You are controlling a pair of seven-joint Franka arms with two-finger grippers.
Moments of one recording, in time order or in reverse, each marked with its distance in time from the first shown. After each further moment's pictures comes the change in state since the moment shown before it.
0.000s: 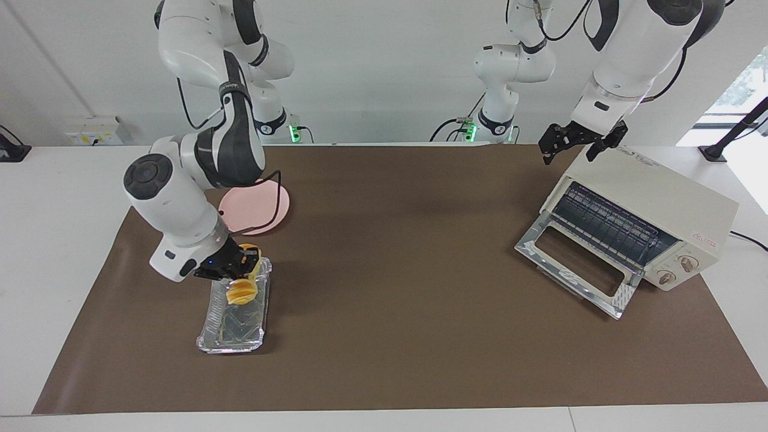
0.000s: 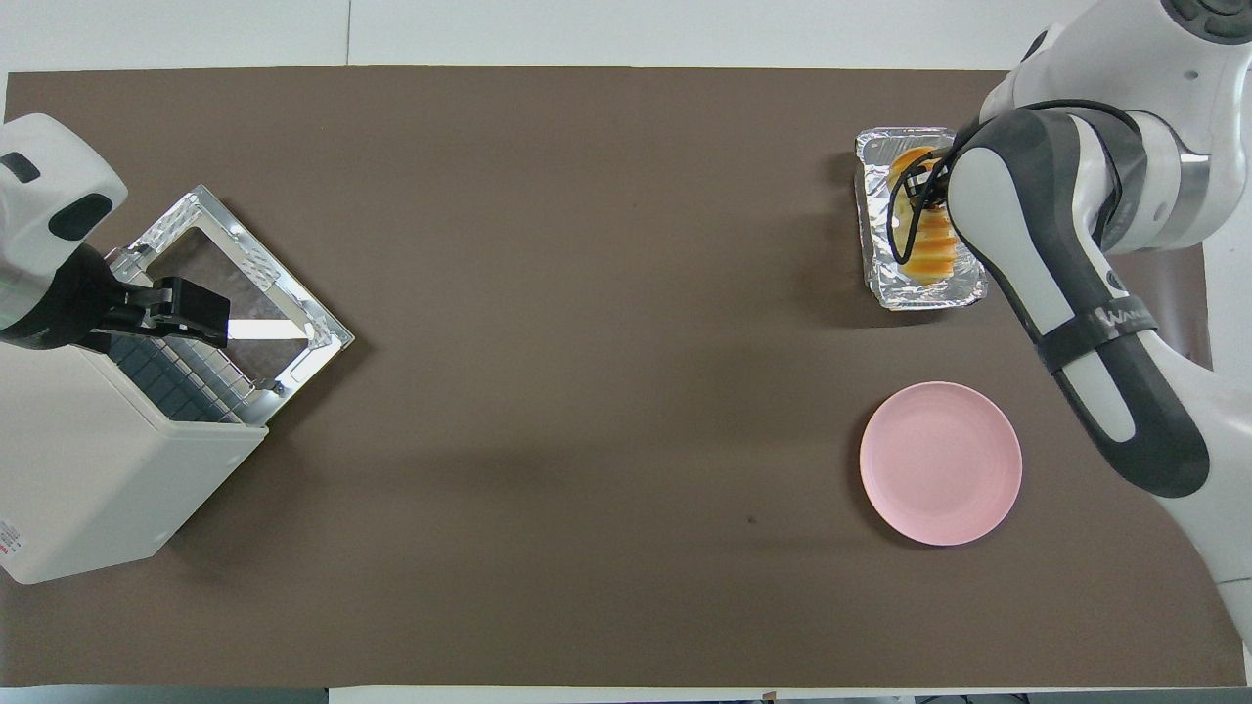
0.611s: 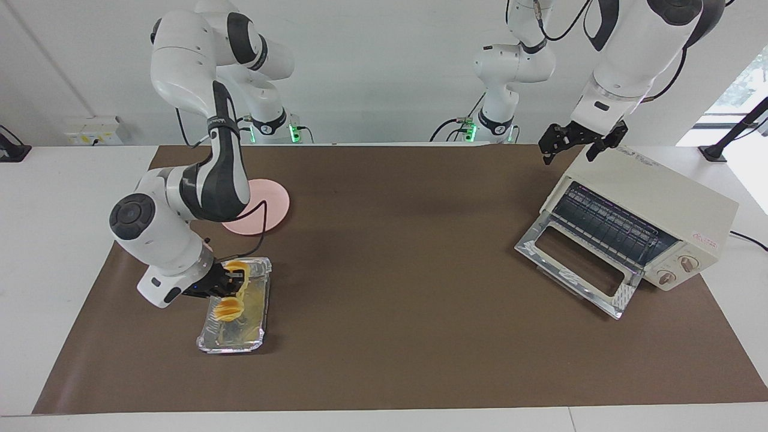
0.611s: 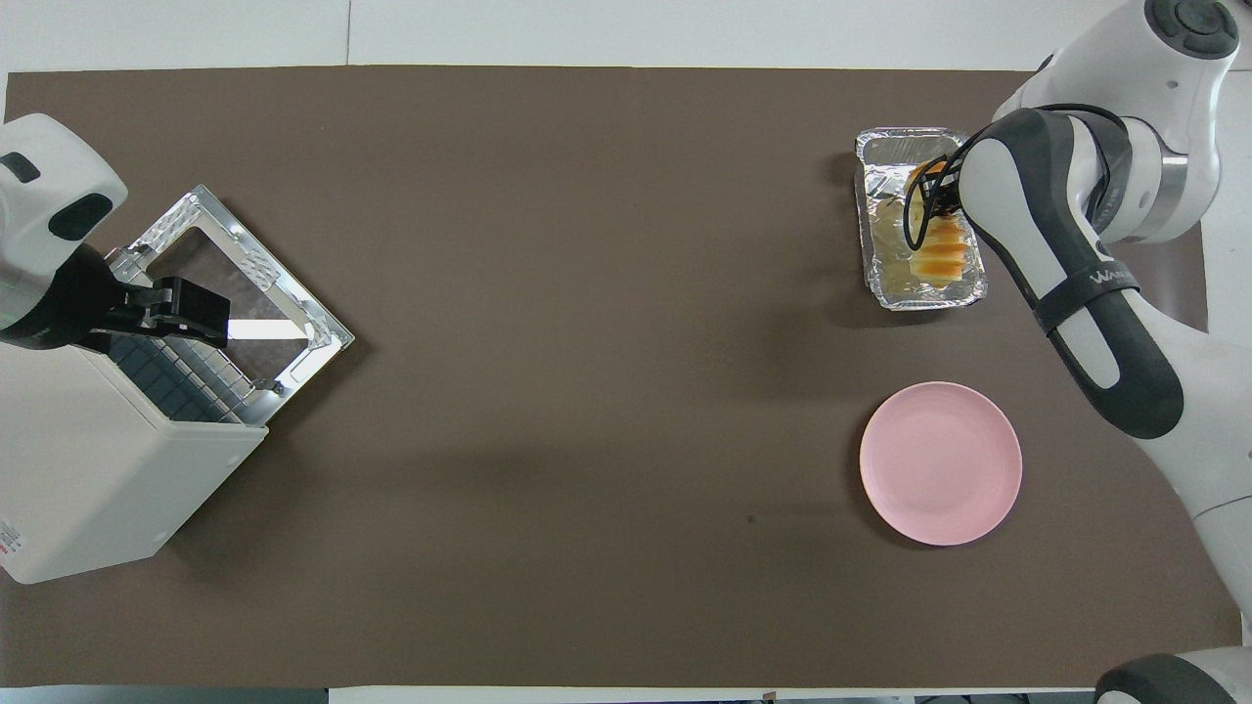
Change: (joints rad) left arm 0.000 0.000 0.000 0.000 0.000 0.000 0.000; right arm -0.057 0.105 -0.001 0.020 -0.001 0.037 0.000
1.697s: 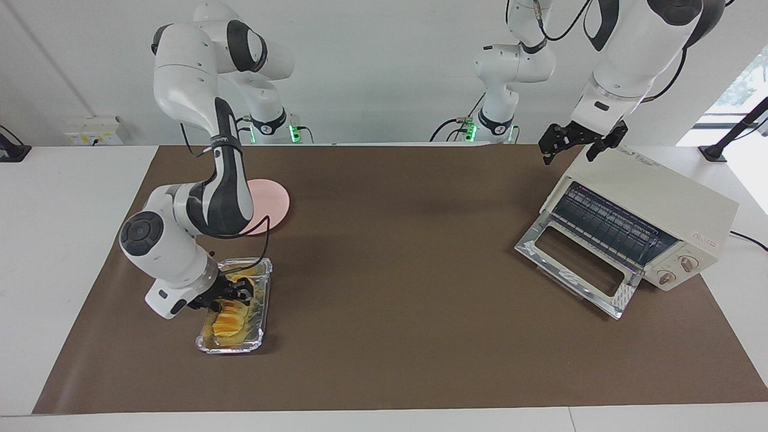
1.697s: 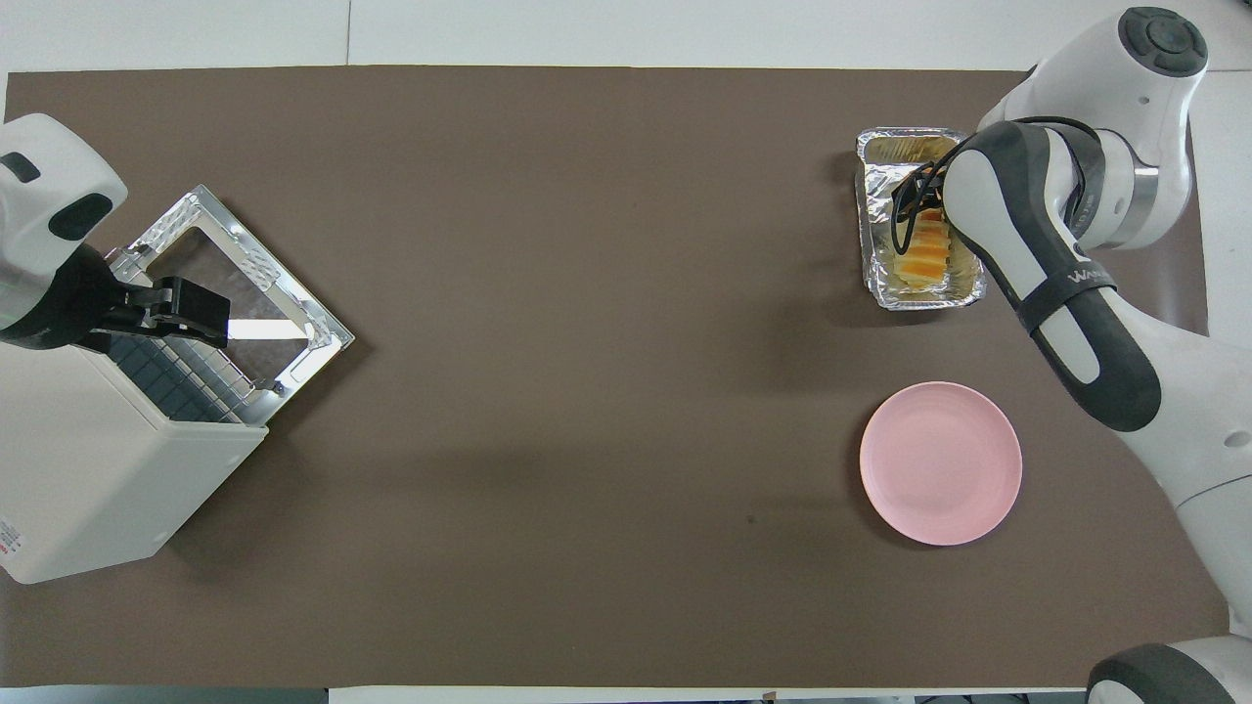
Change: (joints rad) left arm 0.000 0.000 0.000 0.000 0.000 0.000 0.000; right arm 0.000 0.012 0.003 -0.018 0.000 0.053 0.001
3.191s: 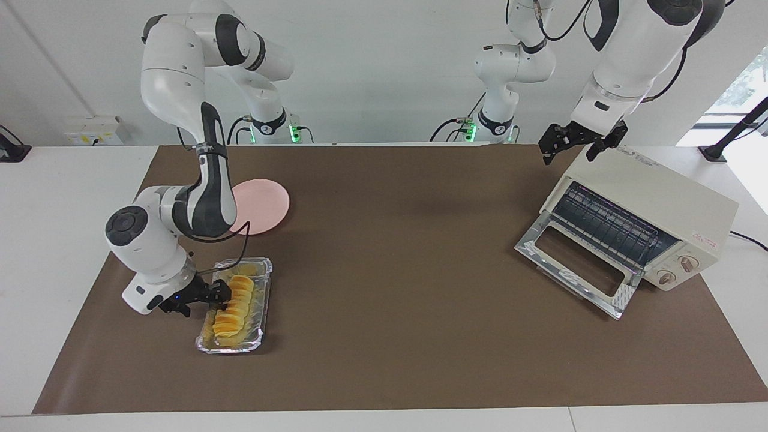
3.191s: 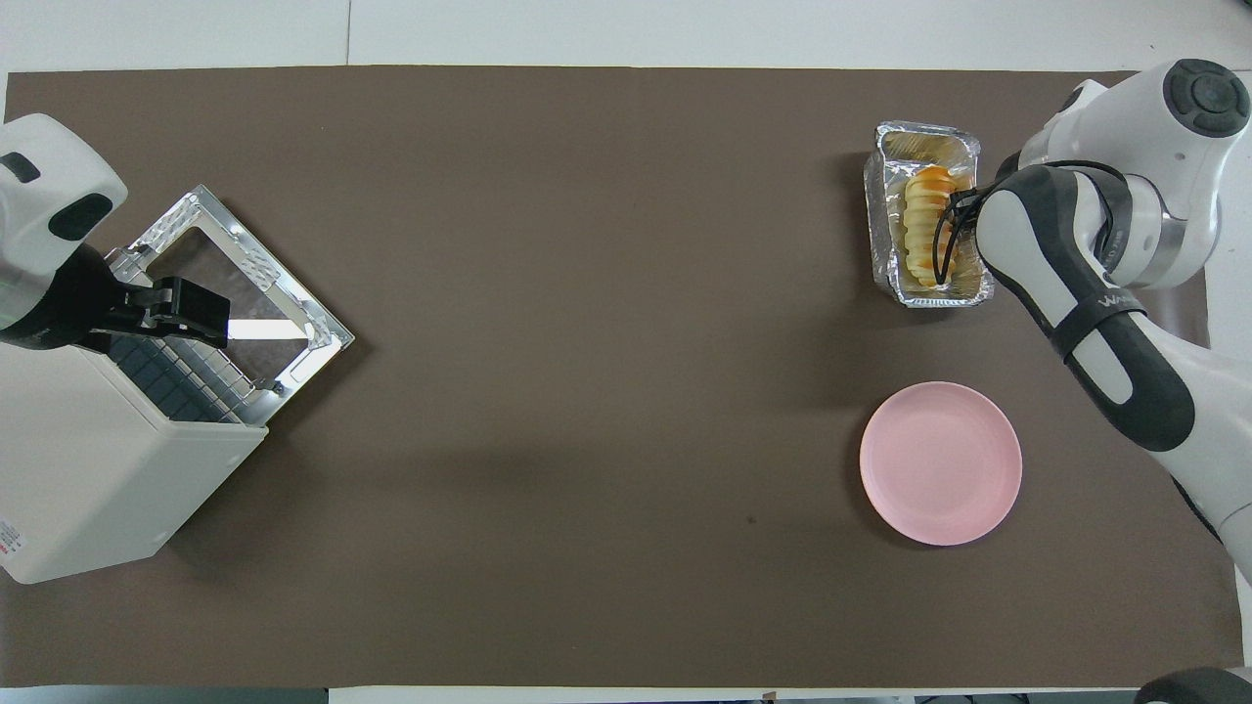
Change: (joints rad) left arm 0.000 0.000 0.000 0.000 0.000 0.000 0.000; right arm -0.069 -0.063 0.000 -0.185 -0.049 0.227 -0.085
